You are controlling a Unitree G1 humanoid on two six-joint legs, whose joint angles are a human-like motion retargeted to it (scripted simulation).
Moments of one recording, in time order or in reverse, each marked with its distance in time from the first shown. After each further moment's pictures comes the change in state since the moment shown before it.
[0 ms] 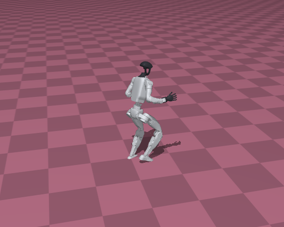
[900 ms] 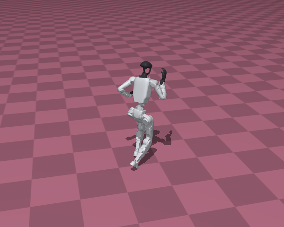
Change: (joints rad) left arm 0.447 0.264 -0.065 -0.030 0.300 -0.067 0.088; right arm -0.511 -0.076 0.164 -0.554 0.028 -0.130 -0.180; waist 0.173 -0.008 -0.095; left_leg -0.300 0.037 0.145 0.223 0.230 -0.029; right_leg 0.500 0.128 0.113 -0.194 -0.036 0.076
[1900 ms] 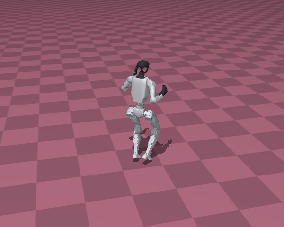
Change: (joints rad) left arm -0.702 0.089 0.232 -0.139 -0.110 -0.123 0.072; right arm 0.852 -0.002 -0.013 0.240 -0.035 0.024 0.327; waist -0.294 0.067 0.037; left_leg 0.473 -0.147 -0.166 -0.291 0.395 -0.178; right_leg -0.119 -0.211 -0.219 0.076 0.117 -0.096
